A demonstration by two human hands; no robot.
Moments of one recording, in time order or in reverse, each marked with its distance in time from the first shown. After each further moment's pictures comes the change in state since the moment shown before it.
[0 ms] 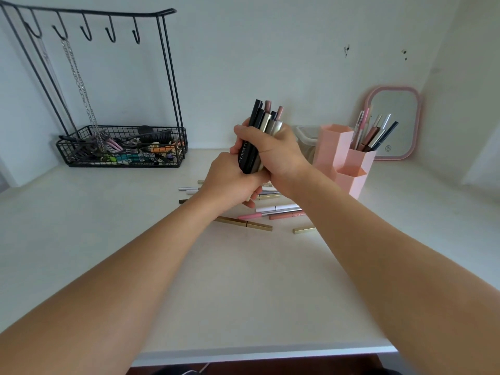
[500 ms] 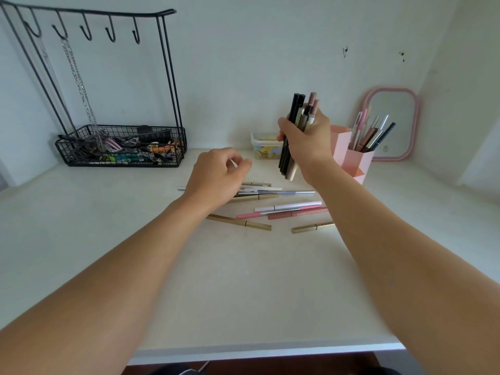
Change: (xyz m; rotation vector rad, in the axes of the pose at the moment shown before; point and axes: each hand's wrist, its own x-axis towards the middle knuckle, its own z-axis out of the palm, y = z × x) left_hand 0.012 -0.024 -0.017 0.307 0.218 0.167; right_hand 0.031 0.002 -0.056 -0.382 0.374 -0.198
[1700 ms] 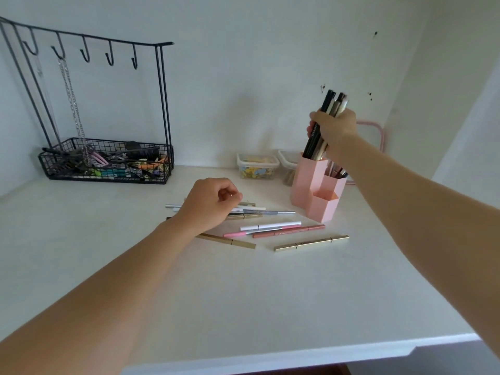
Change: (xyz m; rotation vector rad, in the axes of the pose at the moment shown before) left_hand 0.001 -0.019 0.008 -0.035 -0.143 0.143; right_hand 0.075 -0.047 -0.062 0.036 0.138 0.215
